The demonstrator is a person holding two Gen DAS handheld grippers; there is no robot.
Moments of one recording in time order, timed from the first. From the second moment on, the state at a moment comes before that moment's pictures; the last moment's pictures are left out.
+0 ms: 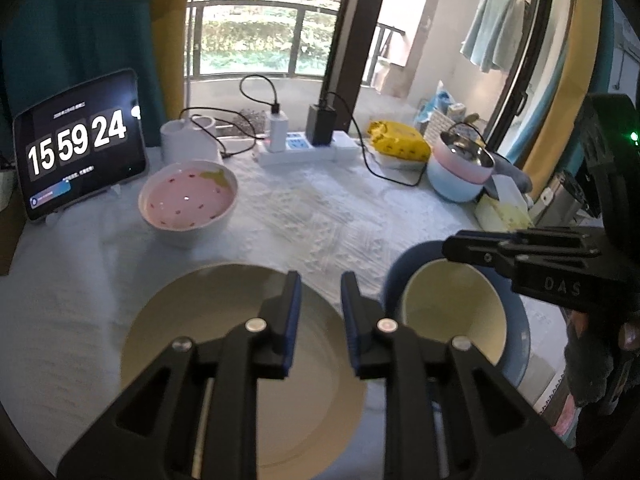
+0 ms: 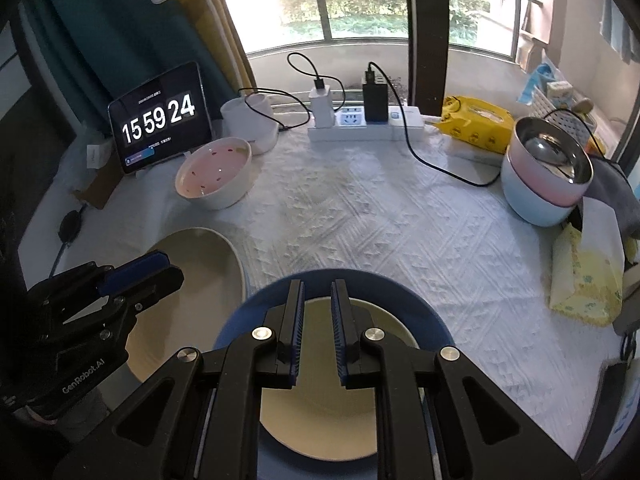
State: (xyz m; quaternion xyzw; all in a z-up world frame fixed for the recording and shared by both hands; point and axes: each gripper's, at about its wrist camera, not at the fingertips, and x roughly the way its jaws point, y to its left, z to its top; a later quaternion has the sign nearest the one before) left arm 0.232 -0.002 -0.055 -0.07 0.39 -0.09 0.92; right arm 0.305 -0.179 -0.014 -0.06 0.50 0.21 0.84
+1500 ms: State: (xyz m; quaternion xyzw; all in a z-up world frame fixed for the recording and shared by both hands) left arm 0.267 0.118 -0.053 -0.12 0.36 -0.04 0.93; right arm 0.356 -0.051 -0.031 -0.09 0.51 0.25 0.82
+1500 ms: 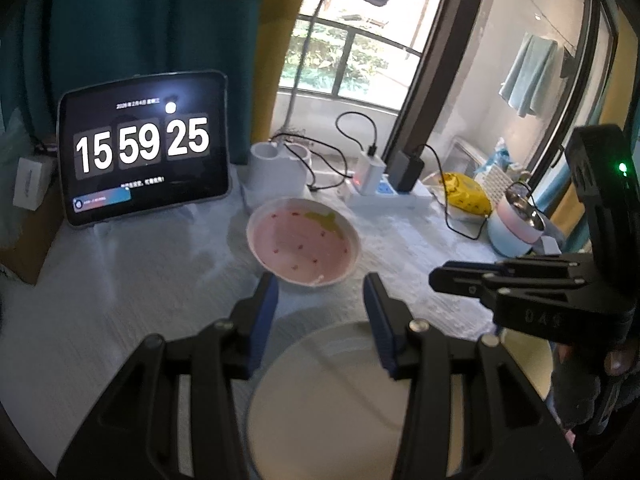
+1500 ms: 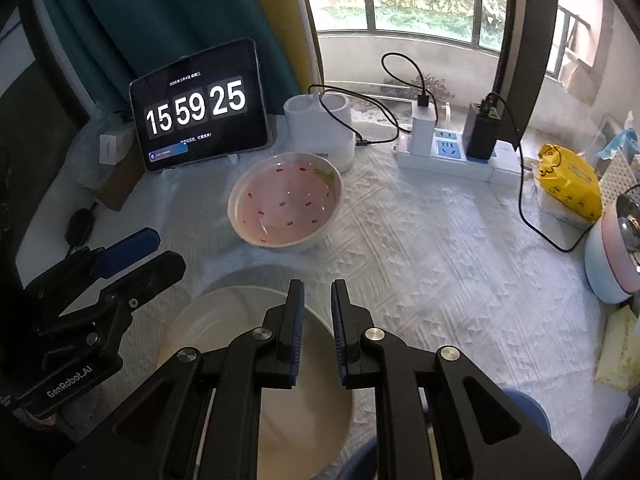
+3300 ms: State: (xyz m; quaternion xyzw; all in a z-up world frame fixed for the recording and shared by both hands) left arm 0.367 0.160 -0.134 -0.15 0.43 -0.01 0.89; right arm 0.452 0.002 -0.137 -0.02 0.59 0.17 0.79
